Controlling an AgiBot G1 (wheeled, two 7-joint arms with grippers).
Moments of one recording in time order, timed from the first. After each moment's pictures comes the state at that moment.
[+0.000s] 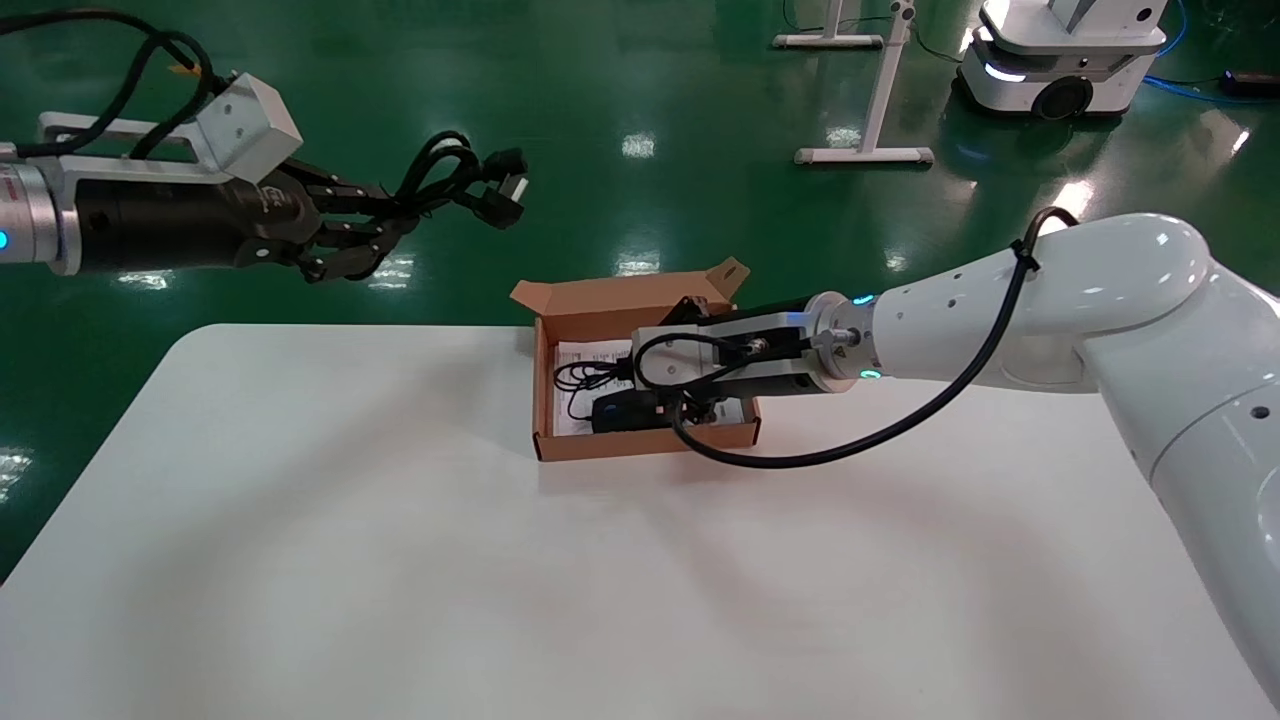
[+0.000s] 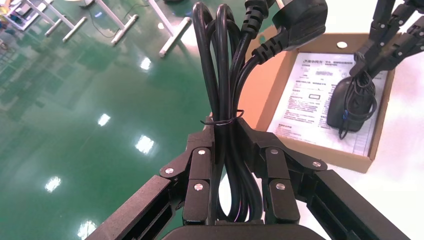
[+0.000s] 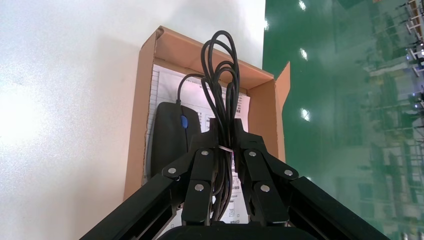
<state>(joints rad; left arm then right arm) -1.85 0.95 0.63 -0.27 1.41 1.27 0.24 1.65 -1.36 -0.76 0.34 -1.48 -1.04 -0.62</state>
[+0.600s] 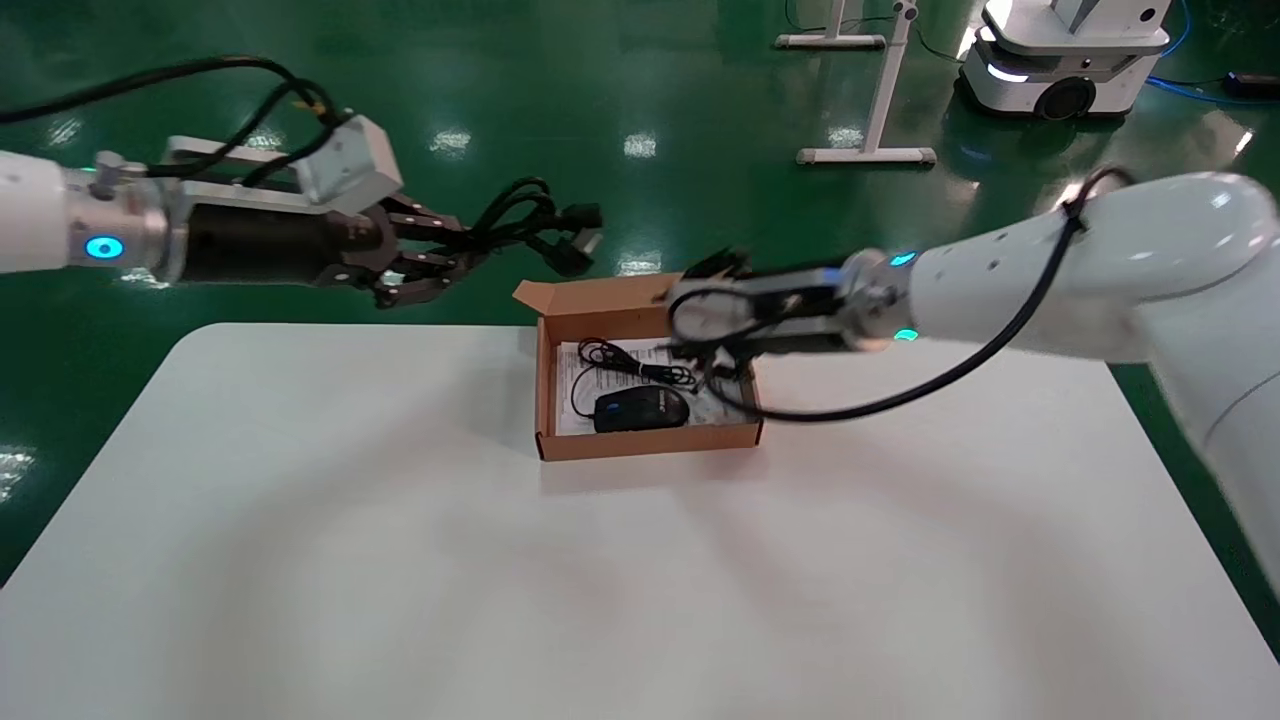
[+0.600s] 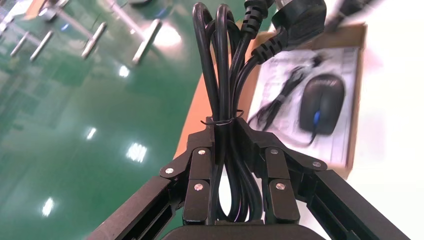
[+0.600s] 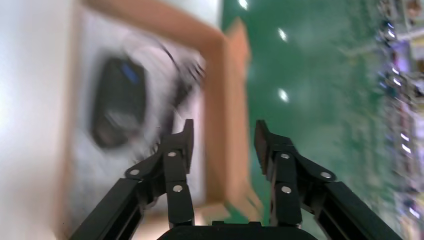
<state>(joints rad) -1.85 1.08 0.67 -0.23 1.45 1.26 0.28 1.70 -1.30 -0.82 0.32 -1.44 -0.99 -0.62</state>
